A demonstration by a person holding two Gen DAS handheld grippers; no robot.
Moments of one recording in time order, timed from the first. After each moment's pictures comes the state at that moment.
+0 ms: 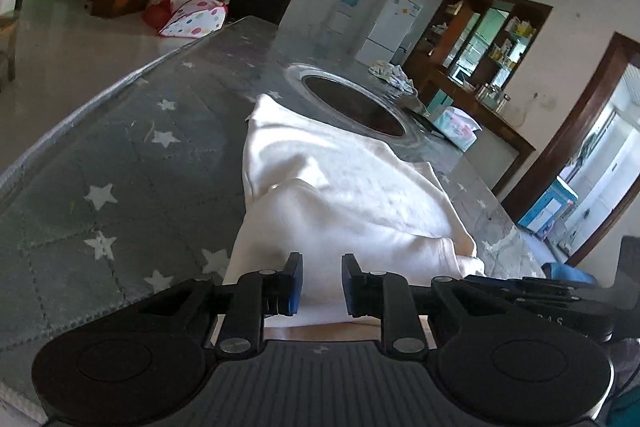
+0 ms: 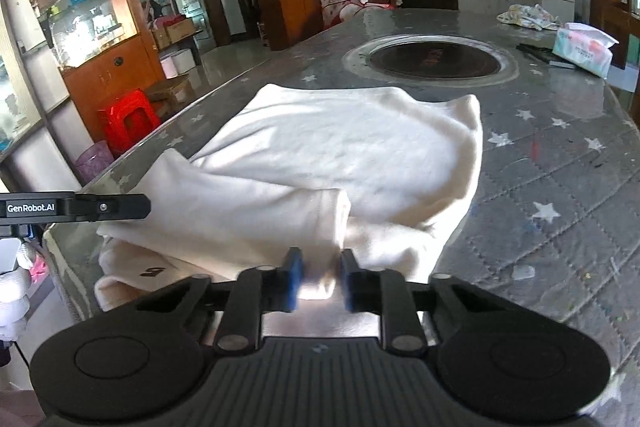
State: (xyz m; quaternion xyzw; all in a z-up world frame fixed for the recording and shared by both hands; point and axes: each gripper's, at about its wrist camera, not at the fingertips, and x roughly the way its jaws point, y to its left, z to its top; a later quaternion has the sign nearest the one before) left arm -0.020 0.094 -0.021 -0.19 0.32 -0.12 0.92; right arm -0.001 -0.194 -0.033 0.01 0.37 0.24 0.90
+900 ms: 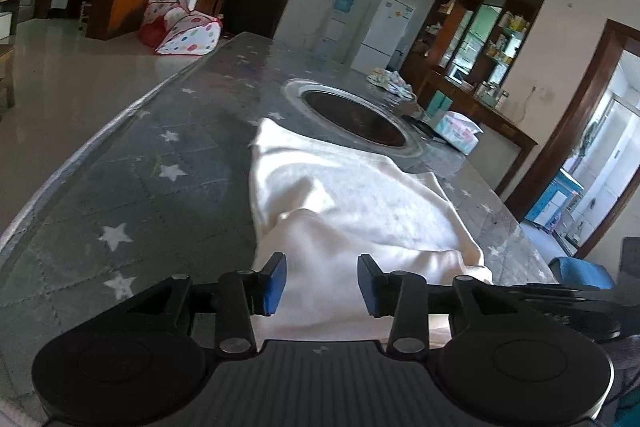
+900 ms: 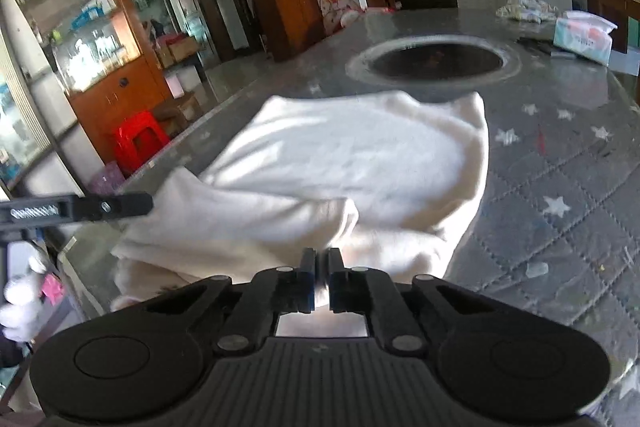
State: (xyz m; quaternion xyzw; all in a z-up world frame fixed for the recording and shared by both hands) left arm -0.014 0.108 -0.010 -0.16 0.31 -0.11 0.93; right arm -0.003 -0.199 -0.026 0.05 0.35 0.25 0.90
